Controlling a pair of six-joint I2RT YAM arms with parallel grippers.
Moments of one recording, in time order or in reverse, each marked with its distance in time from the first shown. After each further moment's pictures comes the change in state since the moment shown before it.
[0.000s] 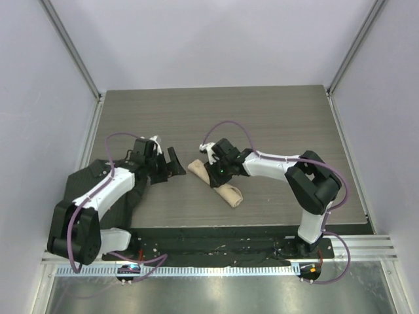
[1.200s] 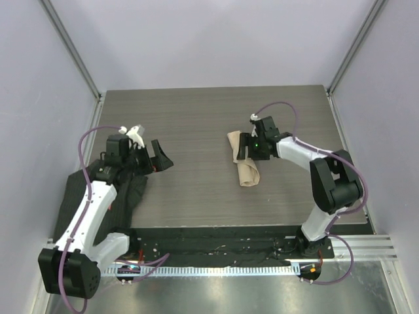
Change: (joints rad) left arm 0.164 -0.296 0.097 -0.185 0.115 0.202; right arm -0.437 -0.092 -0.033 -0.007 0.050 0.240
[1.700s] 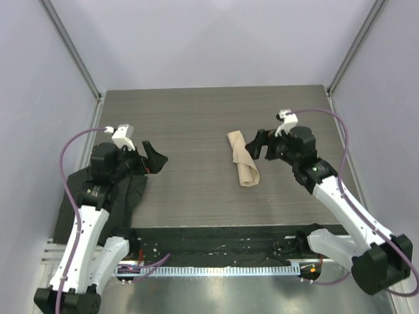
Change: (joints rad) left arm 0.003 -0.240 -0.006 0.043 -0.030 0.047; right arm -0.006 -0.697 -0.227 0.116 -0.027 -0.053
